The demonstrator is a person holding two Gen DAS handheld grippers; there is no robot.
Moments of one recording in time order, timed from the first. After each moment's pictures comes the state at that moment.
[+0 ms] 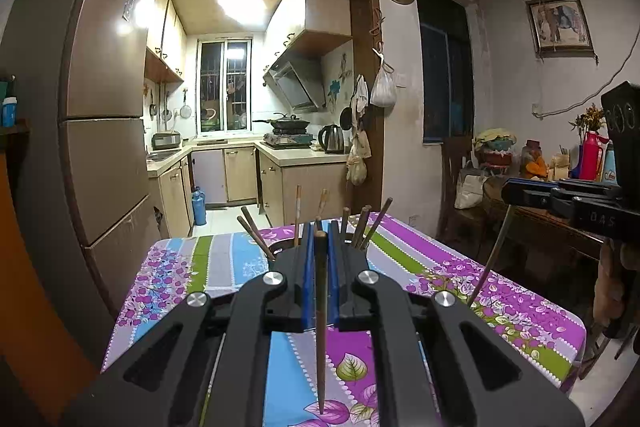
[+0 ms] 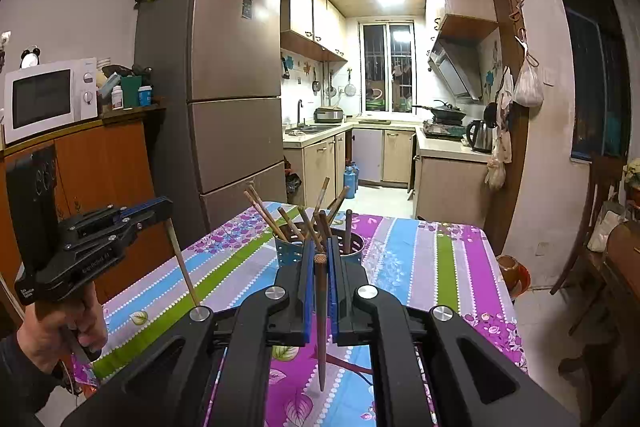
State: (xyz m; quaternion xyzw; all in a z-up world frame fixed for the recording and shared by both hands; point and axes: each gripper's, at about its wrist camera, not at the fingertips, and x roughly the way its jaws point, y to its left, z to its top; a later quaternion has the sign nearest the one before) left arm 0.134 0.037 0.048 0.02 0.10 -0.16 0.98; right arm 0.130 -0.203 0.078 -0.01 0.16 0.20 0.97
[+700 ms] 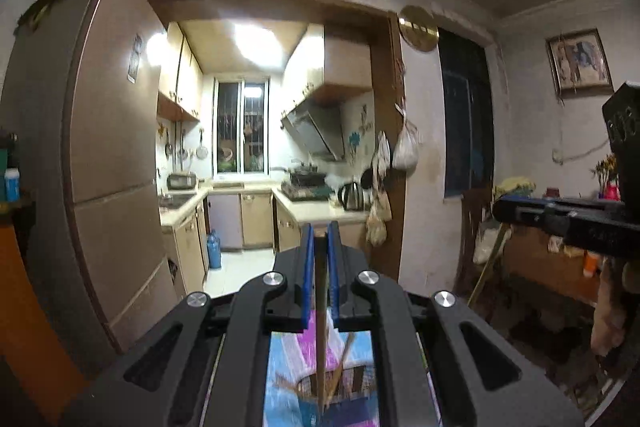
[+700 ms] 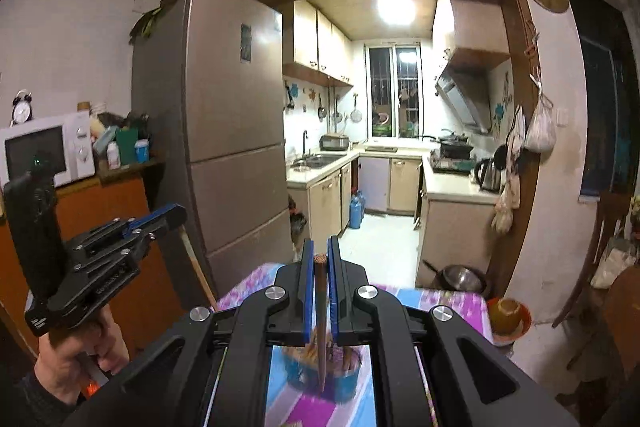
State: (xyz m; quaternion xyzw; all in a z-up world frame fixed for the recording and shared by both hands) left arm 0.200 0.038 0.224 0.01 0.03 -0.13 0.99; right arm 0.218 -0.183 0.261 -0.01 0.13 0.20 0.97
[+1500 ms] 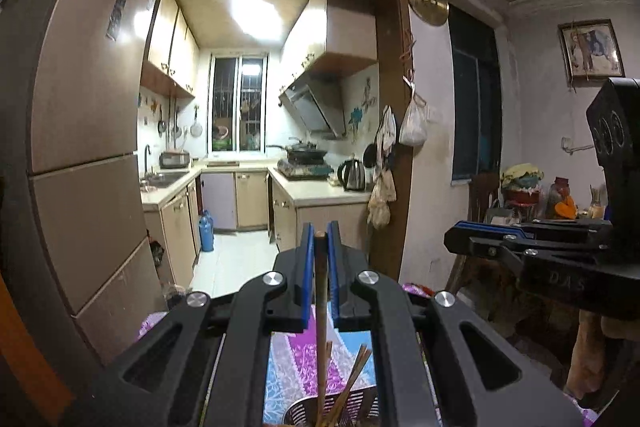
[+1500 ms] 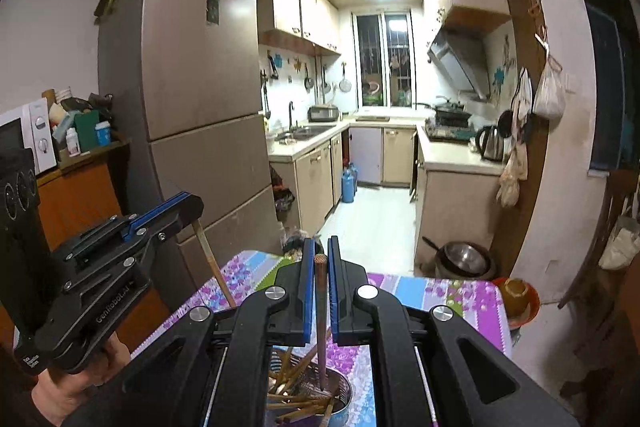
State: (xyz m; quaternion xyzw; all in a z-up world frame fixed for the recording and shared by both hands) left arm 0.313 0.014 0.150 0.00 0.08 -0.14 0.99; right arm 0.347 -0.163 0.175 0.01 0.20 0.19 0.96
